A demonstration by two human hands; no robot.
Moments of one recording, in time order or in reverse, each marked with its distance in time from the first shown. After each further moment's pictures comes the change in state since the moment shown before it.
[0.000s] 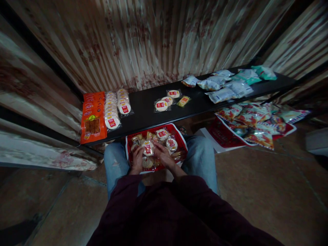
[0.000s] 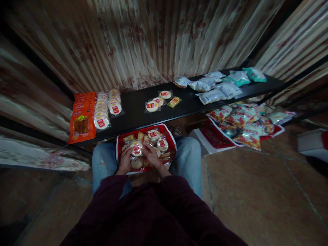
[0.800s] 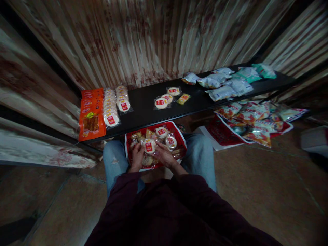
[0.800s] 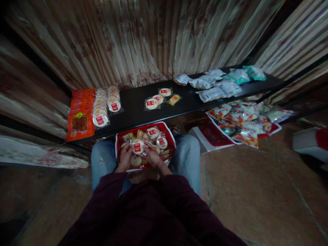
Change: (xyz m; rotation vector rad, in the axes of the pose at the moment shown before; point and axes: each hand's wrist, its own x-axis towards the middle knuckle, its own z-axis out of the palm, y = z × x) left_hand 0.010 -0.021 -0.002 -0.033 -0.106 0.043; right_hand -0.013 -0.008 -0.001 0.341 -0.036 0.197
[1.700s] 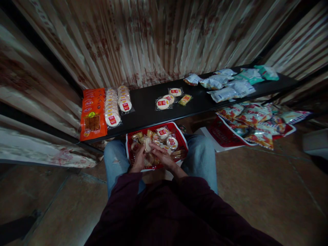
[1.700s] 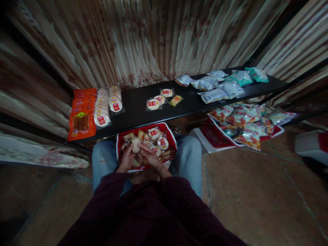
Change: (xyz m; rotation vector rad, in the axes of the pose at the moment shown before) left_hand -0.008 0.015 0.007 -0.286 -0.096 -0.227; right_hand -0.011 -0.003 0.005 -0.449 -0.151 -0.193
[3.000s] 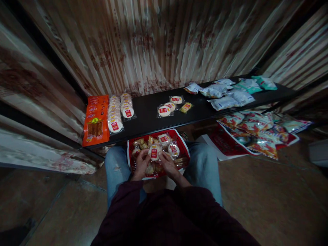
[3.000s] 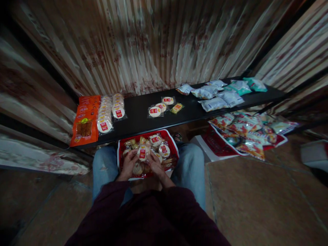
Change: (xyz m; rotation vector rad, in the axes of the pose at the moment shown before) left_hand -0.005 0.007 0.006 0.242 -0.056 0.226; right_hand 0.002 -0.007 0.004 0.066 0.192 0.085
